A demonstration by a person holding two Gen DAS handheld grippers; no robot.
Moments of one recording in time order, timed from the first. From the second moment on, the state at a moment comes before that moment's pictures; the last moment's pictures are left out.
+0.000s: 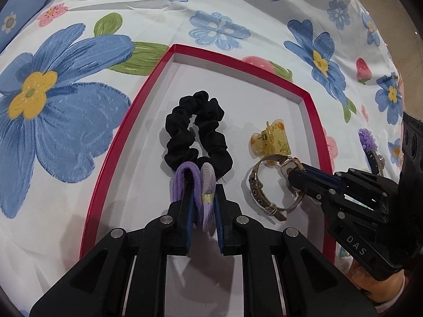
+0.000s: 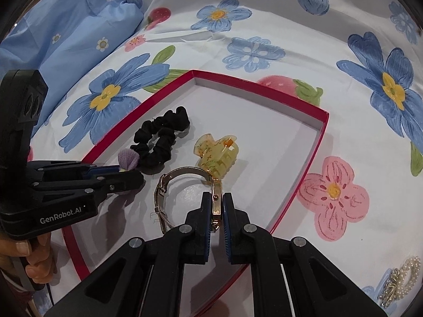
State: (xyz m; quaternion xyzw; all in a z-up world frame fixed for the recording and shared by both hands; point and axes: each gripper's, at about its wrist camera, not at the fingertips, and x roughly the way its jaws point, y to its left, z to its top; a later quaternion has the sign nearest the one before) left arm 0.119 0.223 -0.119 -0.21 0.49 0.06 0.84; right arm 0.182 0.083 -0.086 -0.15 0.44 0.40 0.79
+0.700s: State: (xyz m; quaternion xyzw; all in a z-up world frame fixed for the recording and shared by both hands) left arm 0.094 0.219 -0.095 -0.22 0.47 0.07 0.85; right arm 0.167 0.050 -0.057 -0.08 0.42 0.42 0.80
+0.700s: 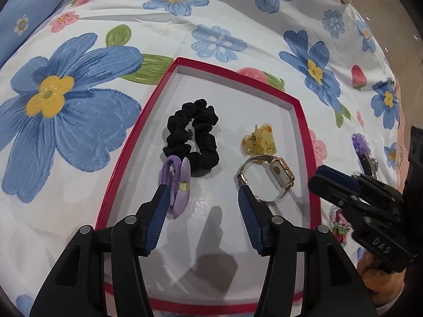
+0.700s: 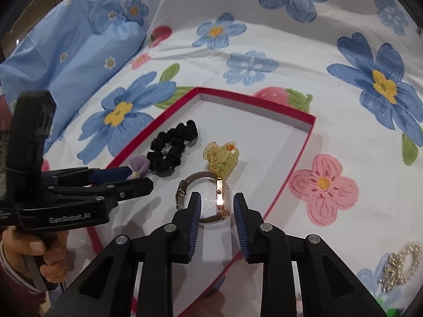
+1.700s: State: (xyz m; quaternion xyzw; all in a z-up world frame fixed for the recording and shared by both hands) left arm 0.076 0.093 -0.045 -0.19 0.44 -0.04 0.87; right arm 0.127 -0.142 -0.047 0.03 0.41 0.32 0.85
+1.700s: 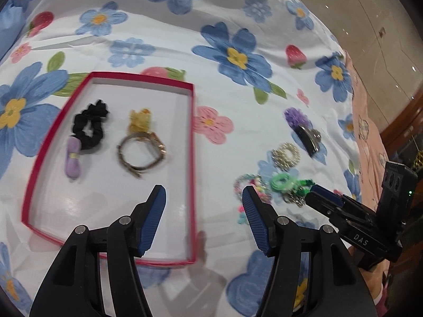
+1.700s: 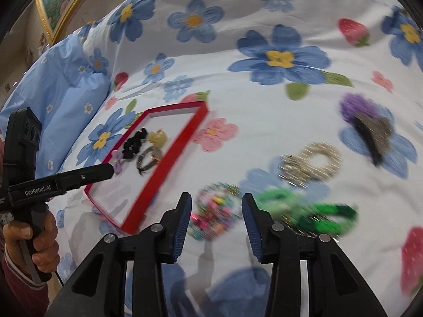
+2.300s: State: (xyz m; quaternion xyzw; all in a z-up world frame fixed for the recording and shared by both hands) left arm 0.098 0.030 -0.059 -0.15 0.48 -0.08 0.86; right arm 0.134 -0.228 -0.068 0.08 0.43 0.25 0.87
